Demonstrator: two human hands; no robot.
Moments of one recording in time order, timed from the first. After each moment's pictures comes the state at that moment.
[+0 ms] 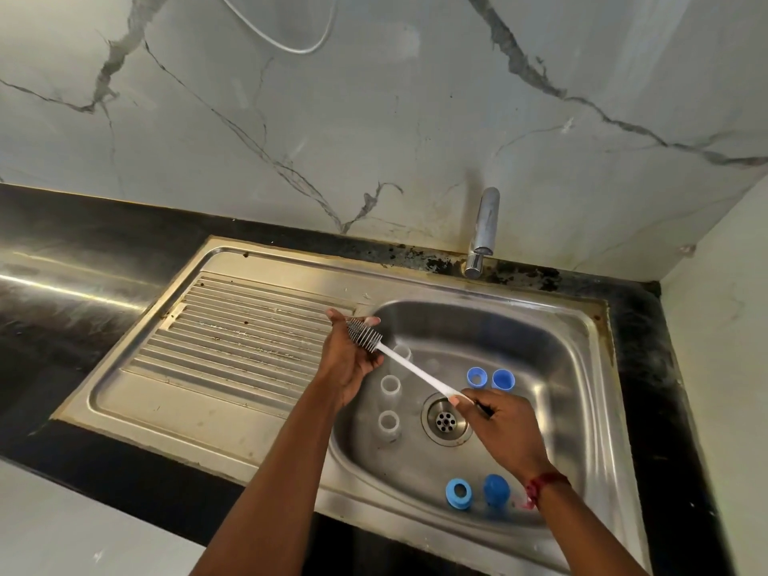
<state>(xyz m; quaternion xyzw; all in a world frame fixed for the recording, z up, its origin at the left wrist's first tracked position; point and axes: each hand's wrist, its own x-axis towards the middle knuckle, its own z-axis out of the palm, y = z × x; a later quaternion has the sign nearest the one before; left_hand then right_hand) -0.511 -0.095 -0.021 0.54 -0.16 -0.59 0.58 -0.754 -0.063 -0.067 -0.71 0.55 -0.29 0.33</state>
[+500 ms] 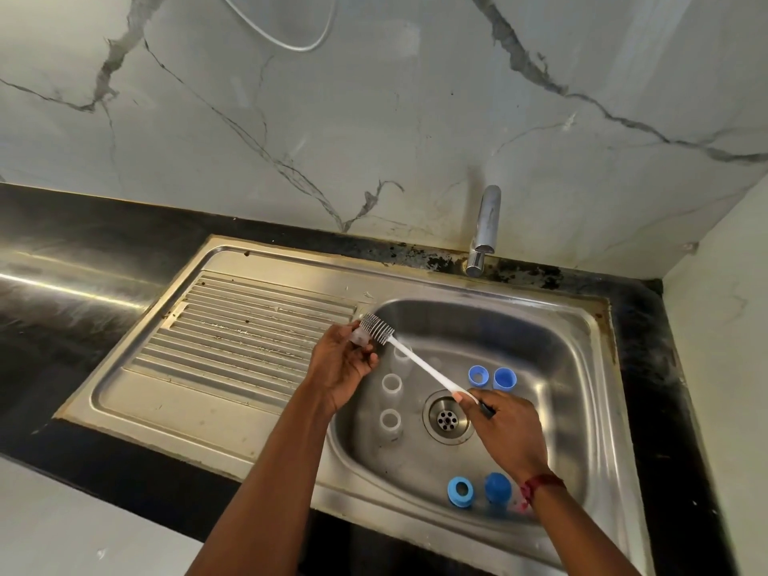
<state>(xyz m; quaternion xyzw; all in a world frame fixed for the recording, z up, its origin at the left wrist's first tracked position) -0.494 -0.089 -0.029 0.46 -0.06 -0.64 0.61 -0.755 -0.062 -0.087 -0.71 0.59 -0.28 0.27</state>
